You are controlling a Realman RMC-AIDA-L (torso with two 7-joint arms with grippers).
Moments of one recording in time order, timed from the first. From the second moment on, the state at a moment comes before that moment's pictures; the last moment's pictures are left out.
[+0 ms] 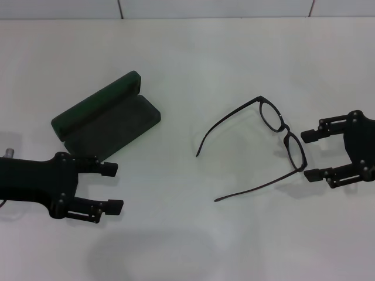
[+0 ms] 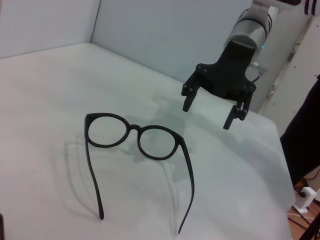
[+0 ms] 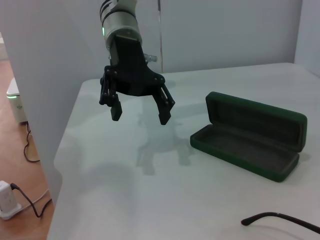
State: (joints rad) left arm -0.41 -1.94 0.82 0.71 2.03 1.84 -1.41; right arm 0.59 1.91 -0.99 -0.77 -1.97 -1.69 1.27
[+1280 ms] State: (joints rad) left arm -0.60 -1.96 0.72 1.17 2.31 1.69 -1.97; right arm 0.59 1.92 -1.00 -0.76 -1.97 -1.71 1.27
